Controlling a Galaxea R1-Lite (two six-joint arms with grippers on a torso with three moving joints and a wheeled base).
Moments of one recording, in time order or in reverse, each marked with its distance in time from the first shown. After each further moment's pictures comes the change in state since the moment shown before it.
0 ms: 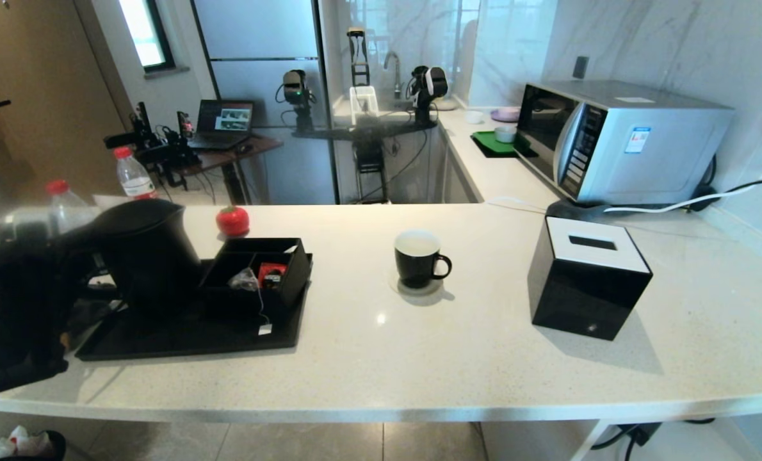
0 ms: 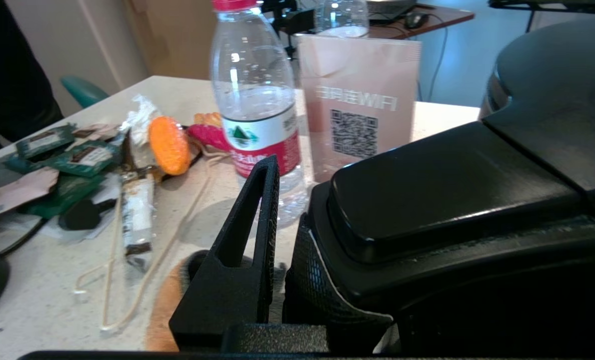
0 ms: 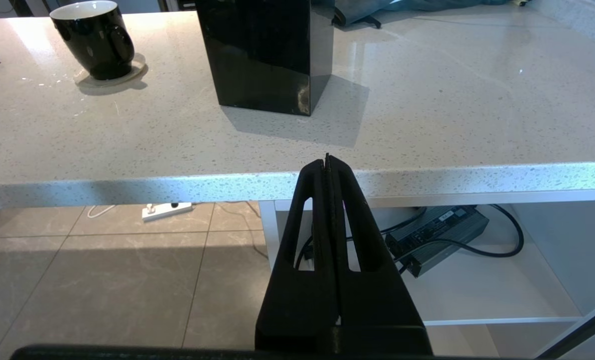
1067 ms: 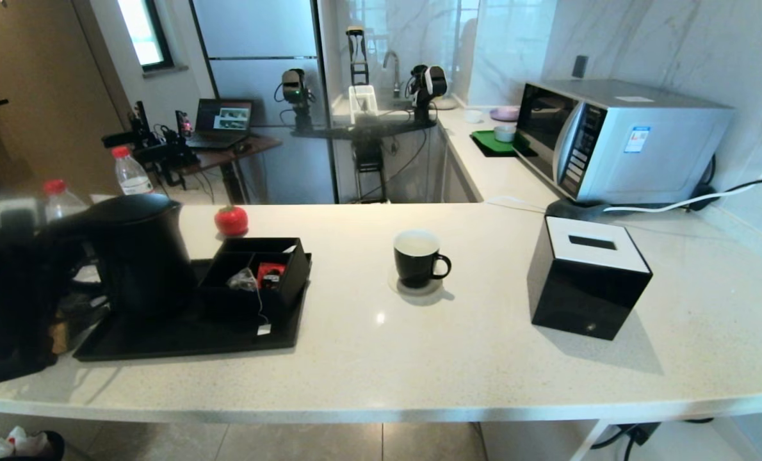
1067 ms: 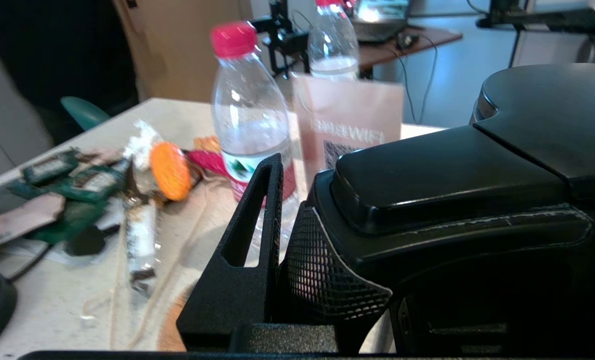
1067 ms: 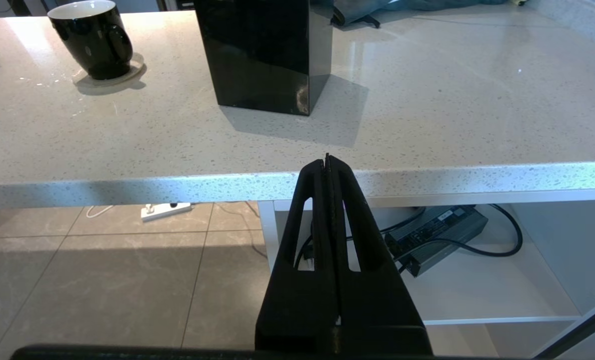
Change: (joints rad) left arm 0.024 -0.075 0.003 0.004 -0.003 -0.013; right arm 0.000 0.000 0.000 0.000 0.000 0.000
